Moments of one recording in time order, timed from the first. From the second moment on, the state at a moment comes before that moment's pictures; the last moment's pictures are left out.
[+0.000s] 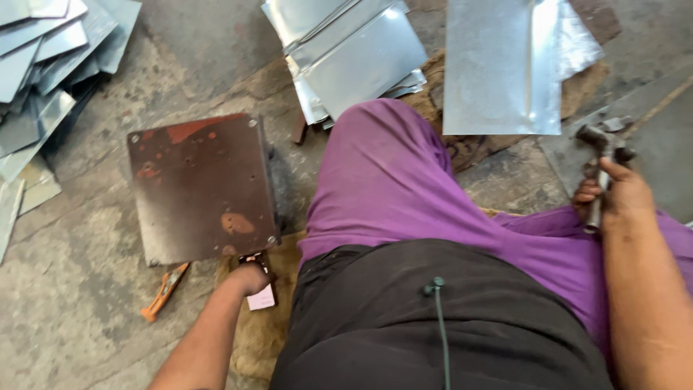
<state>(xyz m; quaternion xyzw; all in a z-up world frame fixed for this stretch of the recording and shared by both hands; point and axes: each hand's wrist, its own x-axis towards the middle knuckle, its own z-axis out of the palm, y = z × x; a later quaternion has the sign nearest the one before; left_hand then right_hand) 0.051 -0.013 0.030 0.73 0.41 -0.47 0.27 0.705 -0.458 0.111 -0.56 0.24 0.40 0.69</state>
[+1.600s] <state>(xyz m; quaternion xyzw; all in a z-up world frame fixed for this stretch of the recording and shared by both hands) 0.538 -0.078 0.140 0.81 0.37 0.06 0.45 0.605 -0.380 0.293 -0.85 -0.29 -0.18 0.40</state>
